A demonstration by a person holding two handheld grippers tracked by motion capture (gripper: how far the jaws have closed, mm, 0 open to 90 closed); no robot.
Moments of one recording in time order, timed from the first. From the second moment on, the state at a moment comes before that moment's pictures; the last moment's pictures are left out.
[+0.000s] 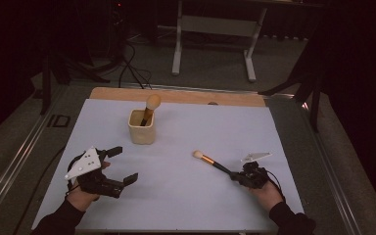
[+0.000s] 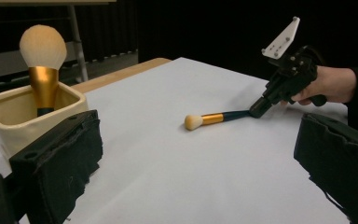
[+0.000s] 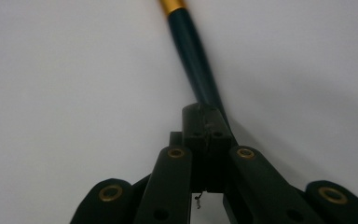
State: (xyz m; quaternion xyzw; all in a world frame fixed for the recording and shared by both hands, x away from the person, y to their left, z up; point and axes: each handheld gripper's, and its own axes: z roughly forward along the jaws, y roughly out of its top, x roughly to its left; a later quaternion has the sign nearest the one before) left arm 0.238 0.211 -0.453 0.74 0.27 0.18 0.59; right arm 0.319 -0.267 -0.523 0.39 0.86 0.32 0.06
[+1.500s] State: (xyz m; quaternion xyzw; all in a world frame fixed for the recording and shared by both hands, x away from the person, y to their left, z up) left arm 0.238 0.212 -0.454 0.74 0.28 0.18 0.59; right arm 0.351 -0.287 -0.514 0.42 0.85 0.31 0.10
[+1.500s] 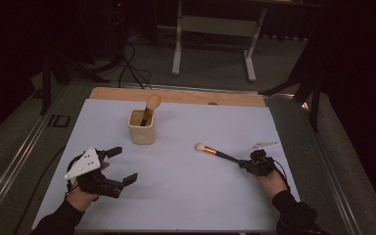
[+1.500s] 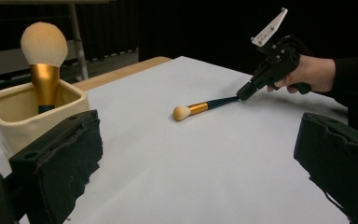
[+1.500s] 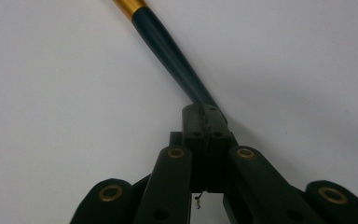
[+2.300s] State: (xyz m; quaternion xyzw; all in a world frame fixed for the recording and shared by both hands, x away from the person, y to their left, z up) left arm 0.237 0.213 -0.454 0.74 0.27 0.18 0.59; right arm 0.371 -0.293 -0.443 0.30 0.88 0.37 0.08
